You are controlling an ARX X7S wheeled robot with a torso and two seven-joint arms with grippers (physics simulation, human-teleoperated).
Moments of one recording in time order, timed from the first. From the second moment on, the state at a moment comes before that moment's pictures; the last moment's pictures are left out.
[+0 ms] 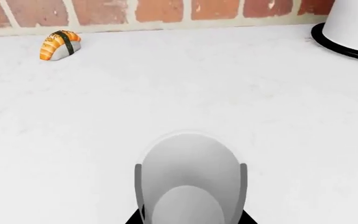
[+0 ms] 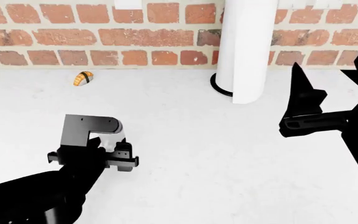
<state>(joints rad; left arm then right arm) -0.57 -0.58 0.29 0.41 -1.19 -1.00 -0.76 0.74 0.78 0.25 -0.88 1.63 1.13 0.94</state>
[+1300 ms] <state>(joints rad) -1.74 -0.97 1.61 0.81 0.04 -1.13 -0.47 1.38 0.97 -0.11 -0.23 2.00 1.33 0.68</state>
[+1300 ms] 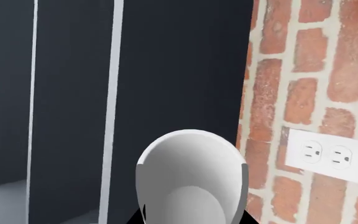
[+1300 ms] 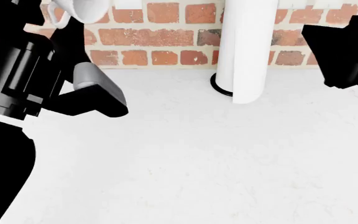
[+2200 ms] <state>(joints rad) -2.02 -0.88 2.45 0.72 1.01 -1.16 -0.33 1.68 1.01 -0.39 -0.01 2.28 1.53 0.49</state>
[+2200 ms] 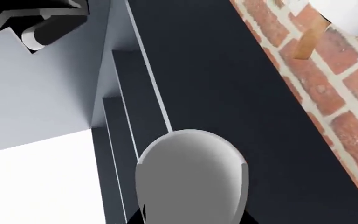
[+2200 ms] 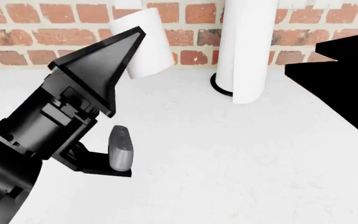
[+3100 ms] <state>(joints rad) -1.93 -0.88 2.53 0.64 1.32 -1.17 -0.36 1.91 0.90 -0.64 -0.08 2.32 1.50 0.23</state>
